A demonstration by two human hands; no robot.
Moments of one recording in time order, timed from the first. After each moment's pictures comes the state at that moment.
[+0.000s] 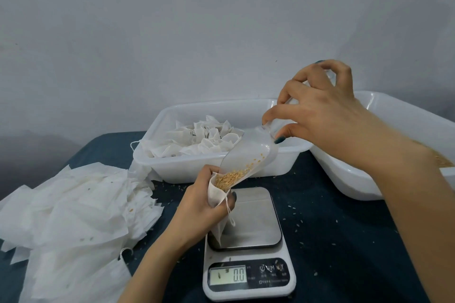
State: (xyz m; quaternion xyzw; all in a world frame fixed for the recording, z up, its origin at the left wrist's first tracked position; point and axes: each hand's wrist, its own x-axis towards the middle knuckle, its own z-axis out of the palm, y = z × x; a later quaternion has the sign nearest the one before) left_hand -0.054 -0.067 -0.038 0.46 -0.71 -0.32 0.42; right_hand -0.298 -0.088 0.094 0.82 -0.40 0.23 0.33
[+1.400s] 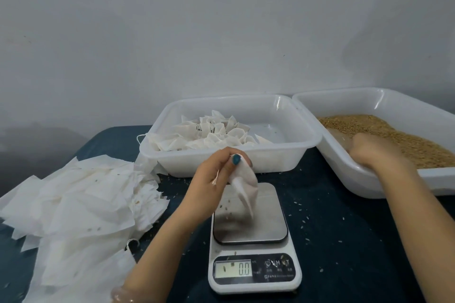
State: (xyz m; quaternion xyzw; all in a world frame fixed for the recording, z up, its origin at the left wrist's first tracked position) left_hand -0.067 -0.086 -0.020 0.36 -0.74 -0.33 0.47; right_hand -0.387 -0.156 0.005 0.56 -0.82 0.04 -0.06
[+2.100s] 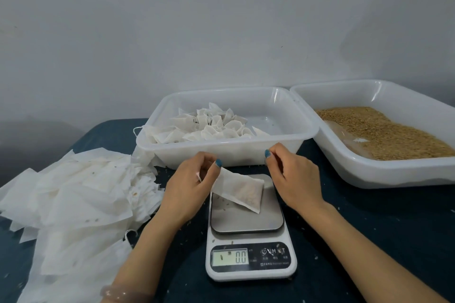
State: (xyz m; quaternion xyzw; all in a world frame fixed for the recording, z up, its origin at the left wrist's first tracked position) left_hand -0.032 -0.091 -0.054 0.57 -0.72 -0.16 0.37; right_hand -0.263 -0.106 -0.062 0.72 -0.57 0.40 0.05
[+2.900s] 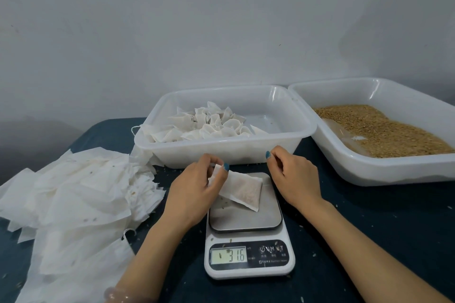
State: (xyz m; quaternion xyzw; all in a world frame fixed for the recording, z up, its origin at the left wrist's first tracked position) left_hand -0.045 -0.081 -0.055 0.58 -0.74 -0.11 0.32; right_hand -0.271 -0.113 -0.075 0.71 -0.61 0.35 0.02
